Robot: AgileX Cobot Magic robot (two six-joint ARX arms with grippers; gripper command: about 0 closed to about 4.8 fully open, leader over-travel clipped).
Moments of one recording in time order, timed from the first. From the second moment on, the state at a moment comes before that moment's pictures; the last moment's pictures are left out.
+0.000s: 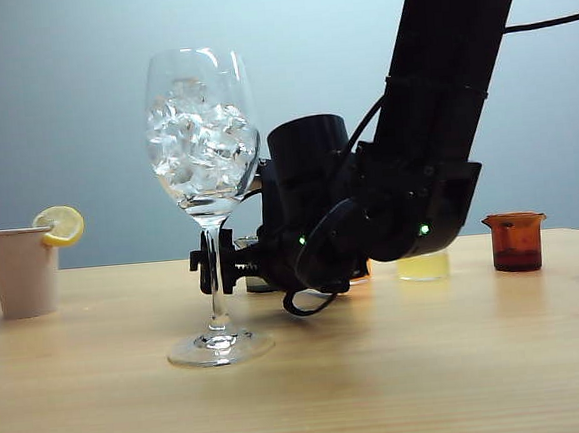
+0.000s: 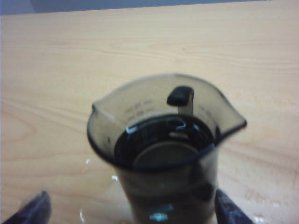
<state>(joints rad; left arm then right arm) -0.41 0.76 0.96 -0.26 0.16 -0.13 0.73 2.25 1.12 0.96 0.30 0.21</state>
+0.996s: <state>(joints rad) -0.41 0.76 0.96 -0.26 0.16 -0.13 0.73 2.26 1.21 0.86 0.36 0.24</state>
